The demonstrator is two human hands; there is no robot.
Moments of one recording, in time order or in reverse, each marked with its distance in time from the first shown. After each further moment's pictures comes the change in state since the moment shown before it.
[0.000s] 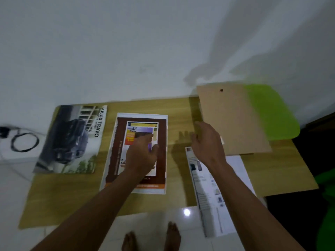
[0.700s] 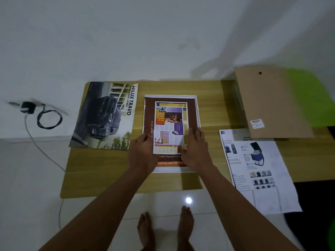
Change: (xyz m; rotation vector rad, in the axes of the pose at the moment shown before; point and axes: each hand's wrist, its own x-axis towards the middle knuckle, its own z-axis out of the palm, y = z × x) left_hand -0.059 -0.140 -0.044 0.309 -0.121 -0.081; right_hand -0.073 -0.044 0.167 -0.257 -0.380 0.043
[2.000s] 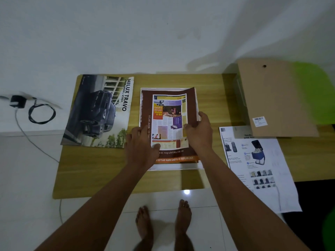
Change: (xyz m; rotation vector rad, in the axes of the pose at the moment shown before) left_hand 0.015 0.011 0.005 -0.035 0.067 -0.150; right_hand 0.030 -0.023 -0.035 0.675 0.283 0.267
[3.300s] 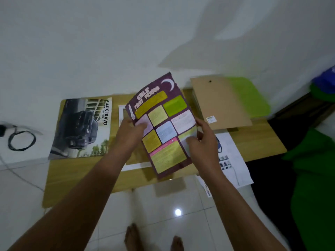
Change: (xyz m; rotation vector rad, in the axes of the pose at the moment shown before) left_hand -0.032 0.093 -0.110 -0.773 -0.169 -0.286; right_hand -0.146 -0.038 -0.127 0.274 0.126 -0.140
